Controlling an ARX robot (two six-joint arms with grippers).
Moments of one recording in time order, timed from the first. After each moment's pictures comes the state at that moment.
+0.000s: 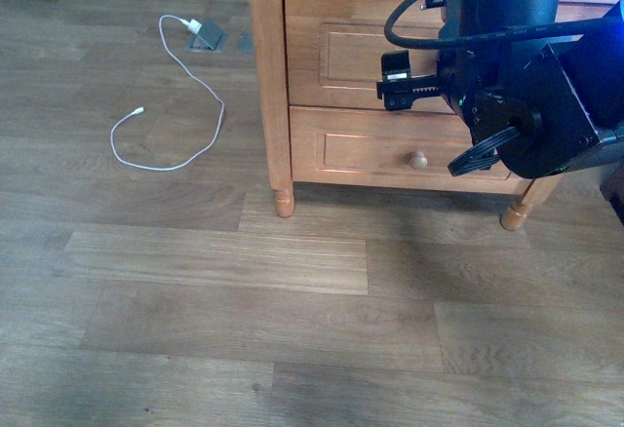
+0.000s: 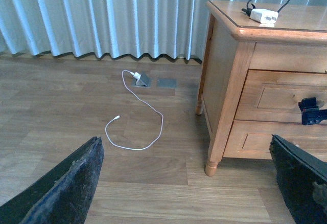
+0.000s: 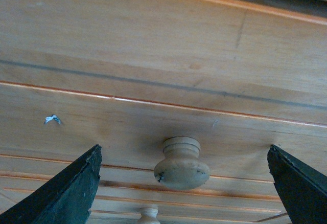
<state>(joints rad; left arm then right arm) 0.00 0.00 0.01 0.00 0.00 0.00 0.29 2.44 1.30 0.81 0.33 -0.06</state>
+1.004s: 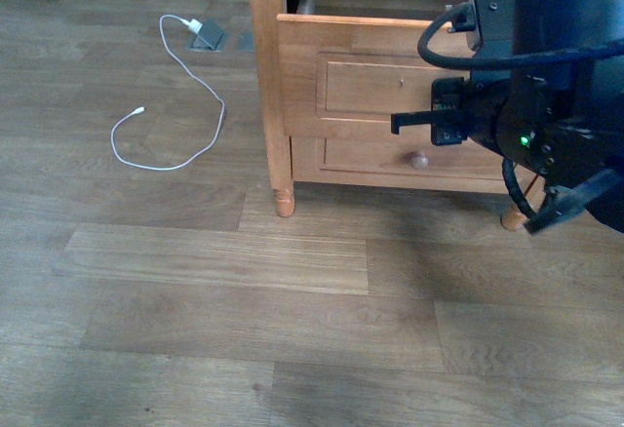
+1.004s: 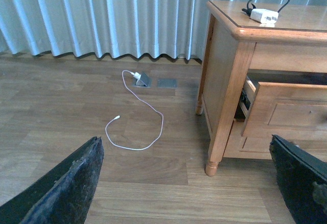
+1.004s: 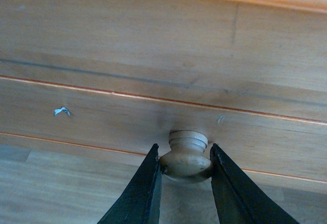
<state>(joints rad) 0.00 0.00 0.01 0.00 0.00 0.00 0.30 2.23 0.97 0.81 0.19 0.05</state>
